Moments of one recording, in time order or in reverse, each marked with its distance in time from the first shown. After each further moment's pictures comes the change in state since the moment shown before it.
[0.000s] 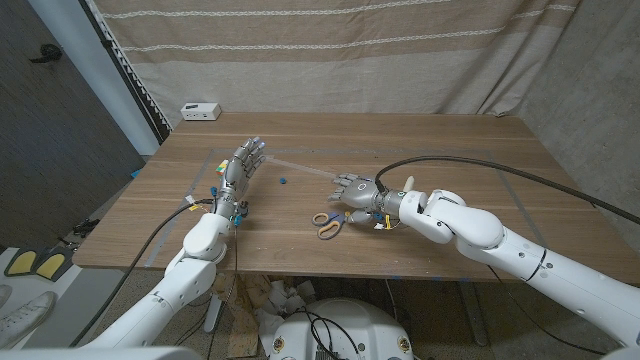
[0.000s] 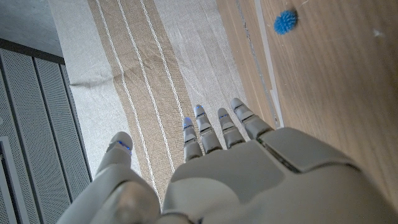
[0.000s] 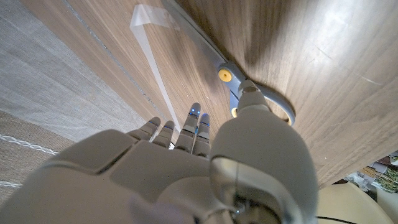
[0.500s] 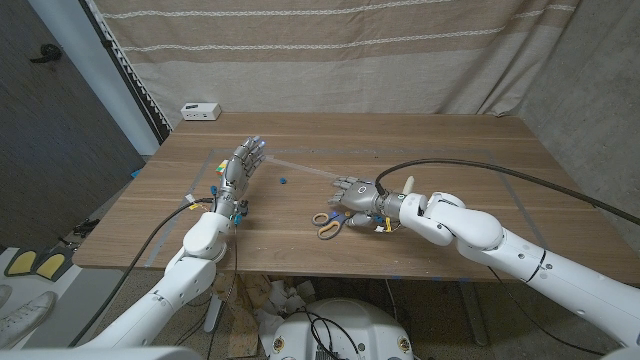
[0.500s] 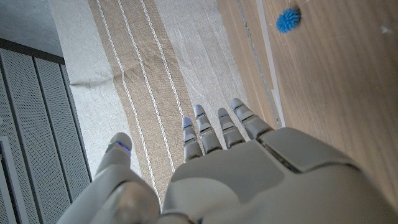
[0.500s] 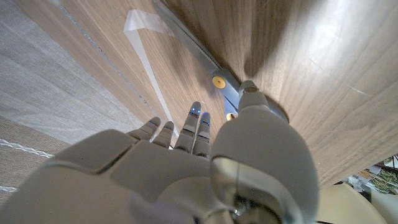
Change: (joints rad) left arm -0.006 0.000 0.000 0.001 -0.003 0.006 -0.003; left_hand -0.004 -0.004 -0.004 0.002 0.000 0.005 -0.005 0.000 0.000 0.005 0.005 0.000 0.003 0.000 0.000 0.000 0.000 -0.002 -0.002 0.000 0.000; right arm 0.000 -0.002 -0.009 0.019 -0.002 0.014 -0.015; right_hand -0.005 -0.005 0.001 0.009 0.000 0.011 -0.022 0.018 0.017 0.017 -0.014 0.023 0.017 -0.010 -0.001 0.000 0.000 -0.005 0.005 0.000 0.000
